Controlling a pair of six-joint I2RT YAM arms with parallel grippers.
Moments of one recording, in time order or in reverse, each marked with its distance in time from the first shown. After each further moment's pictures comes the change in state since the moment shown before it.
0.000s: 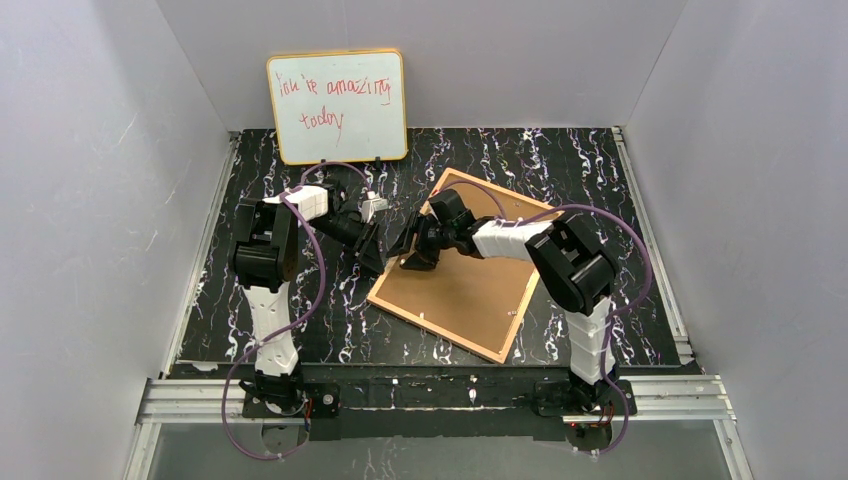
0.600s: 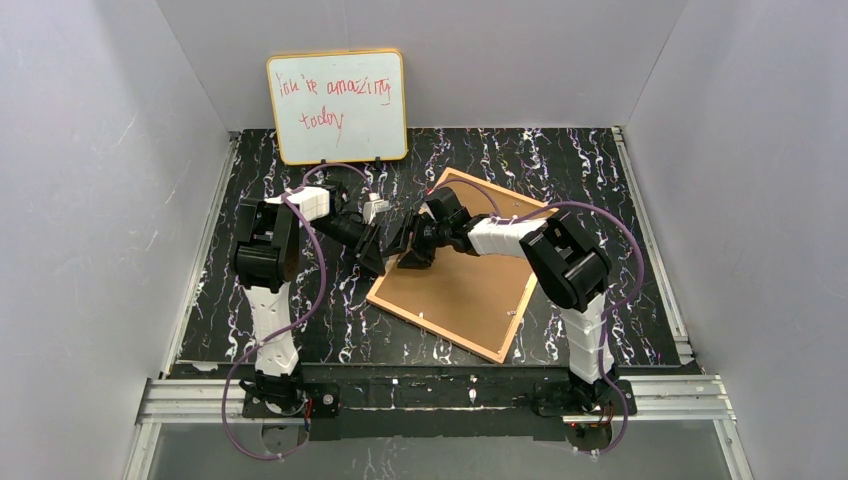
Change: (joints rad) left arm -0.010 0.000 -0.008 0.000 0.005 0.000; right arm 0.002 0.051 0.061 -0.008 -0.032 -0.008
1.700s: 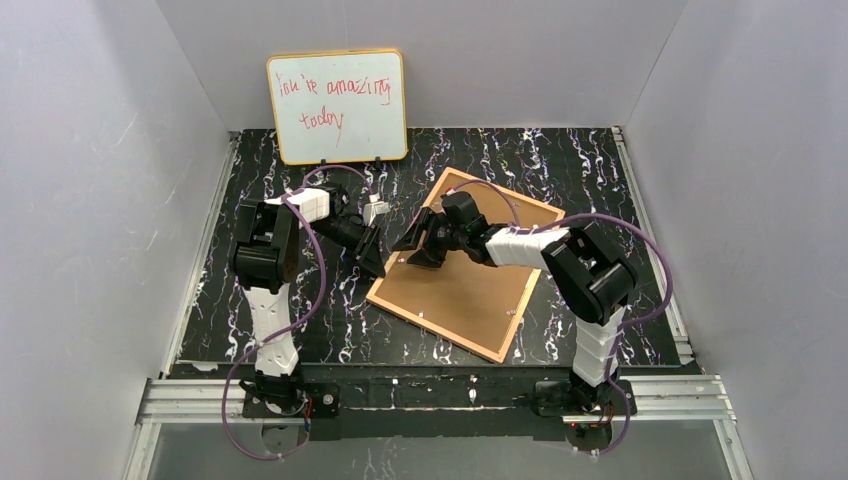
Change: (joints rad) left arm -0.002 -0.010 -0.023 0.003 0.013 0.007; right arm -0.007 -0.149 -0.182 0.143 0.083 0.073
